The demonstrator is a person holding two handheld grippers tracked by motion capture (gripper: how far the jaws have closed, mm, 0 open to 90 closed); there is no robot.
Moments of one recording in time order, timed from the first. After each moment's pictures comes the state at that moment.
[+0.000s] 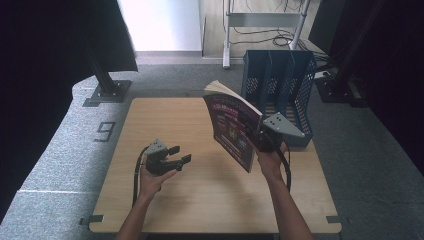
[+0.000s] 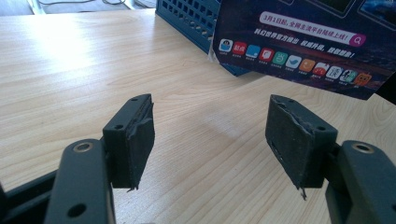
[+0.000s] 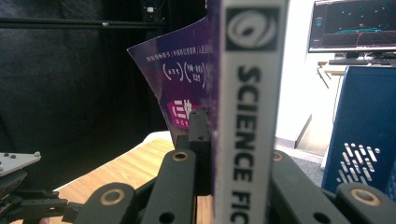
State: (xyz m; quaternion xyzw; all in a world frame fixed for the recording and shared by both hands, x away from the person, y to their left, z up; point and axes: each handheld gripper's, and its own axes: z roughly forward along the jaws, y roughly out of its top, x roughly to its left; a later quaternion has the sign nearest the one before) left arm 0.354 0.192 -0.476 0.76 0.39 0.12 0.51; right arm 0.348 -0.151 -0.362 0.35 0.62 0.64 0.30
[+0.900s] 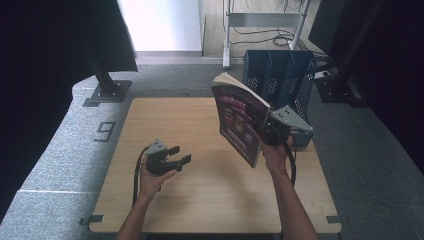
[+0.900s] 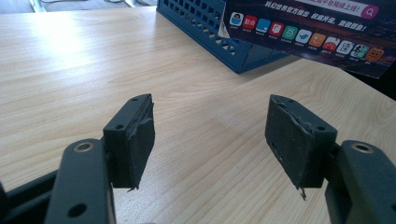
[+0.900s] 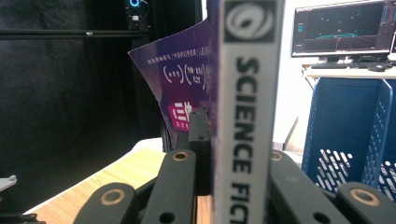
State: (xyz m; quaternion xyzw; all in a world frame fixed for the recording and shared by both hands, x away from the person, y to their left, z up) left arm 0.354 0.192 -0.477 0.76 0.39 0.12 0.51; right arm 0.356 -0.165 -0.348 0.37 0.60 0.63 0.31
